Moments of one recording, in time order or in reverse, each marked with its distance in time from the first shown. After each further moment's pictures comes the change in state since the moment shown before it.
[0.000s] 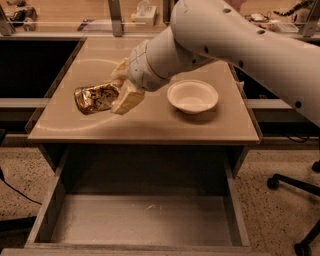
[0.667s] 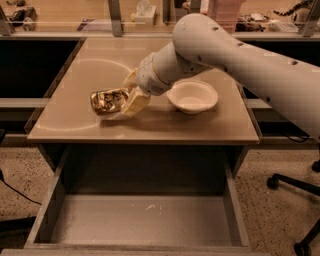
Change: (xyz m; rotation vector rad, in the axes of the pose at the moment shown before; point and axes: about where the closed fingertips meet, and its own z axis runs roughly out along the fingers) arm 0.063 -0.017 0.042 -0.038 0.019 0.124
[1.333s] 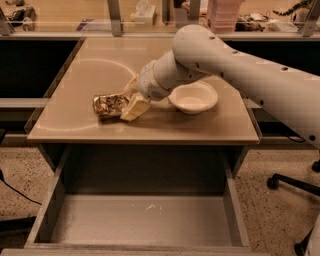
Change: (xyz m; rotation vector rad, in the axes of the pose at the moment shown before) arm 0.020 0.003 0.020 -0.022 -0.011 0.055
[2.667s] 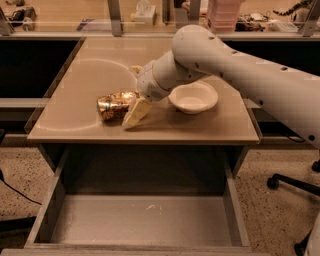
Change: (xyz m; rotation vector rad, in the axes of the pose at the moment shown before) arm 0.000 0.000 0.000 0.000 0.000 0.000
